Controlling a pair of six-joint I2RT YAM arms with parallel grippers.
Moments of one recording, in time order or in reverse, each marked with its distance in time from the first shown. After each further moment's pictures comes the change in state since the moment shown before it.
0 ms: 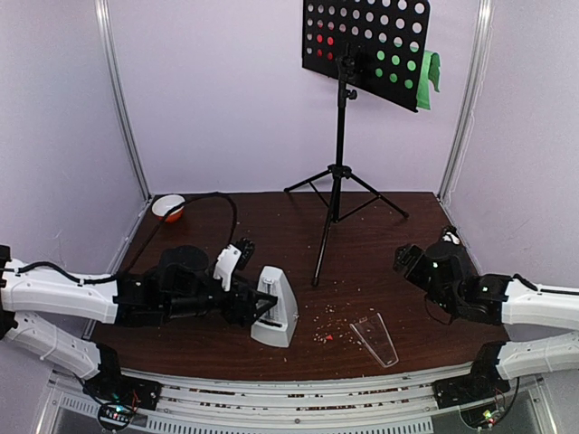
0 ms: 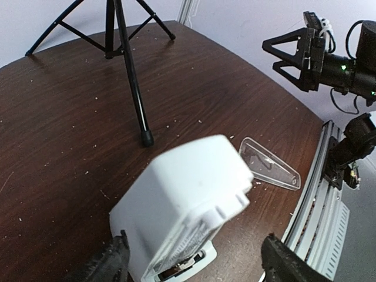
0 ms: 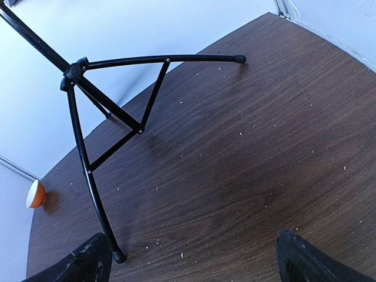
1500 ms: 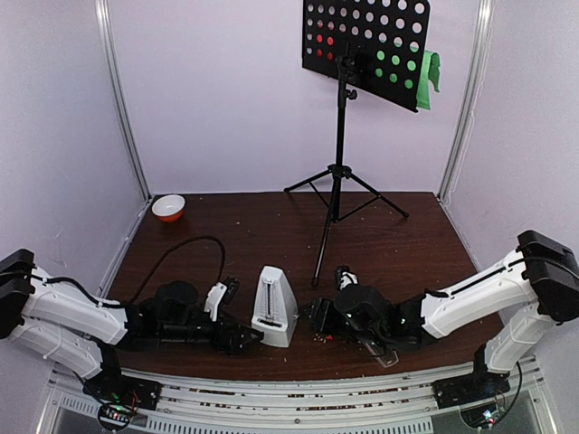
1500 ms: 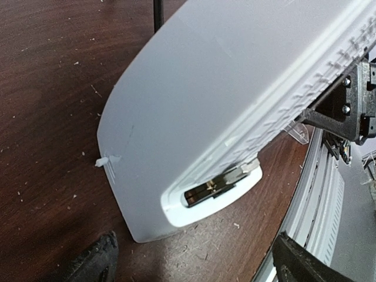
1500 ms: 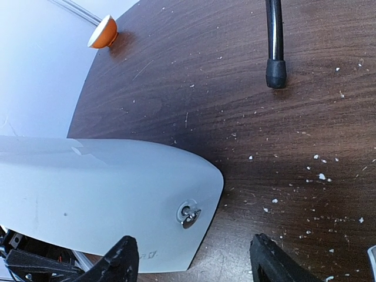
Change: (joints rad) left arm 0.074 0.064 -0.335 0.324 0.209 -0.171; right arm 0.438 0.634 0.209 0.358 -0.271 0.136
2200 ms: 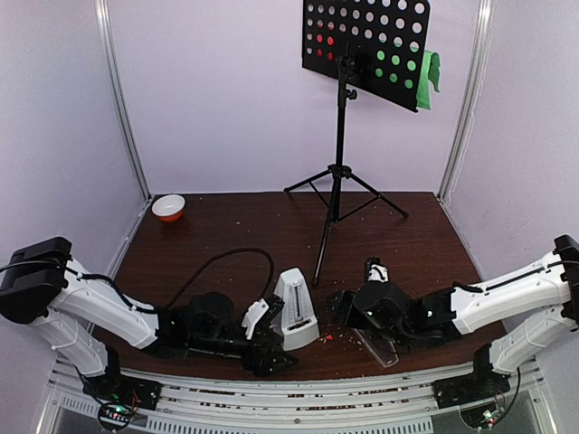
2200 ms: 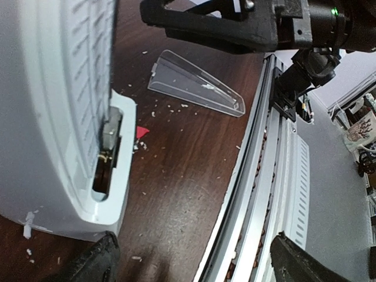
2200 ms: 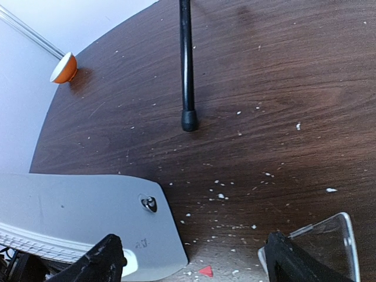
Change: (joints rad) left arm -0.198 0.250 0.173 0.118 0.066 0.070; right arm 0.000 -0.210 -0.051 -0.262 0.193 0.004
